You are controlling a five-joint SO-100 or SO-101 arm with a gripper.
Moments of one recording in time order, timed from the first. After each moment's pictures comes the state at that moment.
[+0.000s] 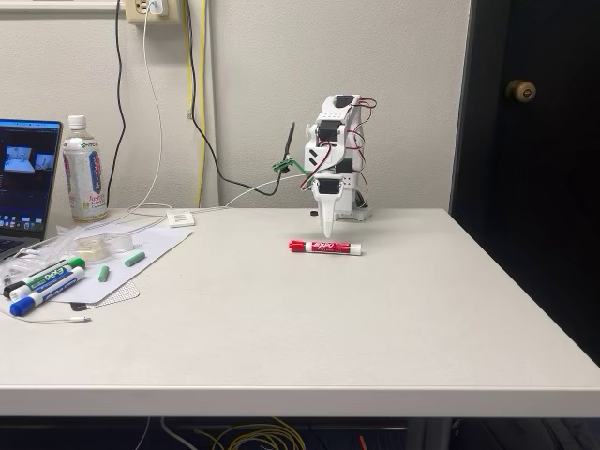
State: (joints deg) arm 11.7 102.7 118.6 63.2 -16.8
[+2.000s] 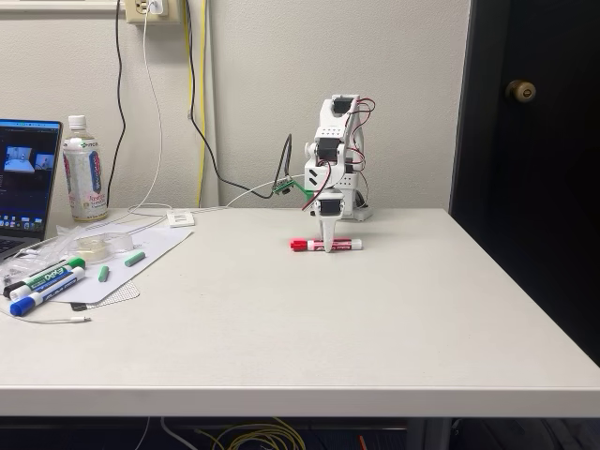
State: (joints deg) arm 10.6 92.0 117.5 61.1 -18.2
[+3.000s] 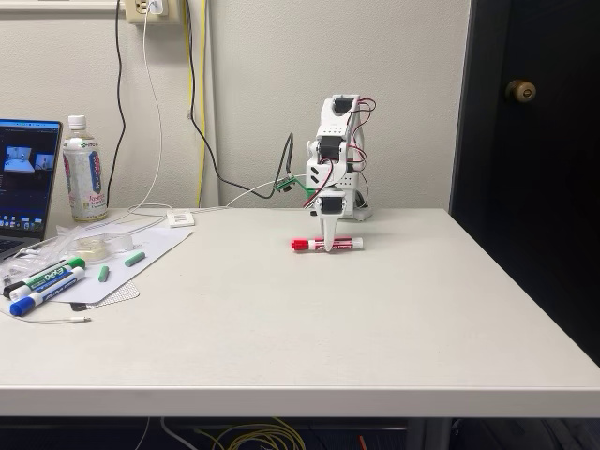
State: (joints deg) arm 10.2 95.5 117.5 59.2 -17.8
